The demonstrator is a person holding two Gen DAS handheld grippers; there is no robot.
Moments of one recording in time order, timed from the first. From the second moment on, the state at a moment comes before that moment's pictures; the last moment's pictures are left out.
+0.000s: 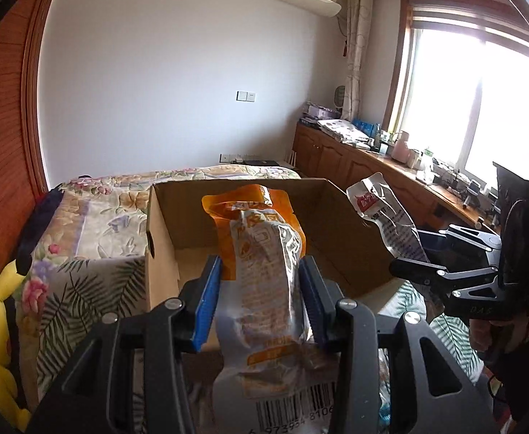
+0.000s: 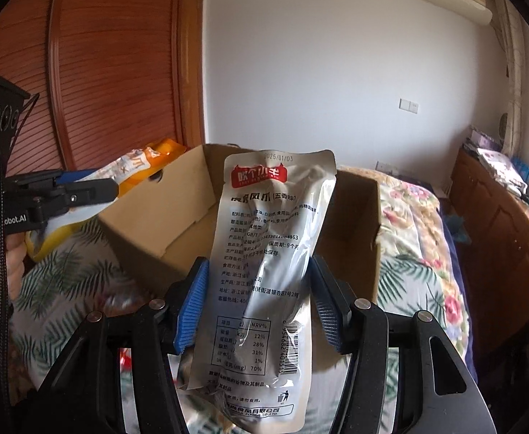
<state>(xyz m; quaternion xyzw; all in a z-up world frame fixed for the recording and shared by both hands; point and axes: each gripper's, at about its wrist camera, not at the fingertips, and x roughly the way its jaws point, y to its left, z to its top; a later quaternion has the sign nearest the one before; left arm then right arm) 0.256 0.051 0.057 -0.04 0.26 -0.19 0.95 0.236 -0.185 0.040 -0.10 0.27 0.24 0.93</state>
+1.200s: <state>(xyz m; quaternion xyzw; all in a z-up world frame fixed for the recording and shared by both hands) 0.317 0.041 0.028 -0.03 0.29 -0.16 0.94 0.313 -0.169 0.021 -0.10 0.31 0.22 0.92</state>
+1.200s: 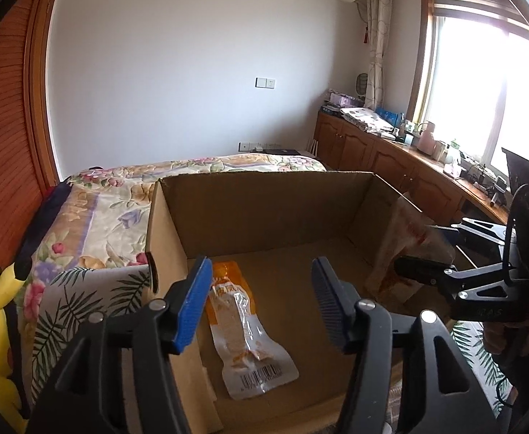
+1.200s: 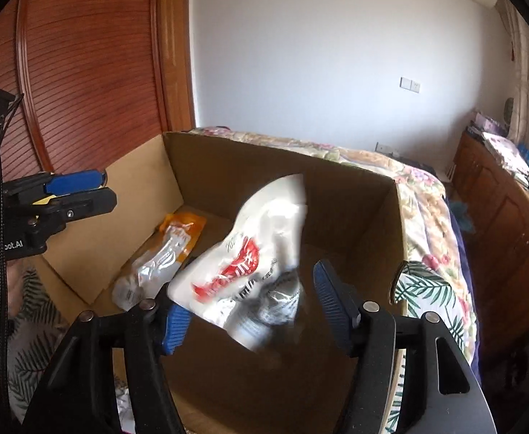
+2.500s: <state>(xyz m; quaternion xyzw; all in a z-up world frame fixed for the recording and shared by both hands) 0.173 0.054 -0.009 -0.01 0.32 -0.15 0.94 0.173 -0.193 -0.007 -0.05 0.33 0.26 0.91</state>
